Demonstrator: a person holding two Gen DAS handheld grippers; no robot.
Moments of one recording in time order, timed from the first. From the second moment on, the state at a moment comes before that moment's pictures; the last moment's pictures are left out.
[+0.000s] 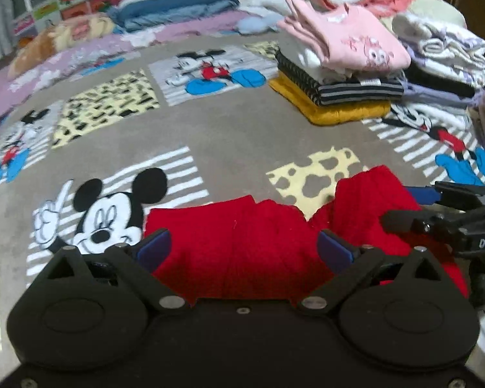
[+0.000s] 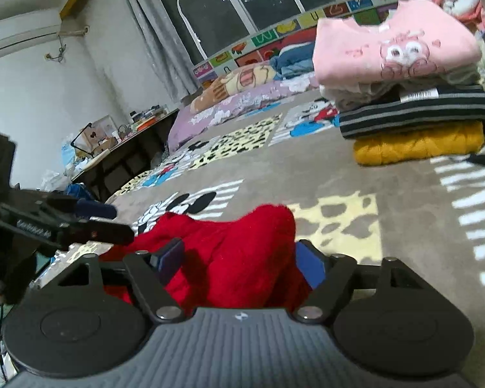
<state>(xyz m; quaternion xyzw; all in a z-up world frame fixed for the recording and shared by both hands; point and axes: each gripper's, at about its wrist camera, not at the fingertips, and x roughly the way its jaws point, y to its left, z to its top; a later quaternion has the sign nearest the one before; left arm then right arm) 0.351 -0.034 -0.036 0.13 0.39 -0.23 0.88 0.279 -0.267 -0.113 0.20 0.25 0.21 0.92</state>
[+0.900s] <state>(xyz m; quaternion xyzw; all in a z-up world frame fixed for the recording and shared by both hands) 0.266 0.005 0.029 0.01 0.26 -0.27 0.93 0.237 -0.283 -0.089 0.26 0.14 0.26 0.92</state>
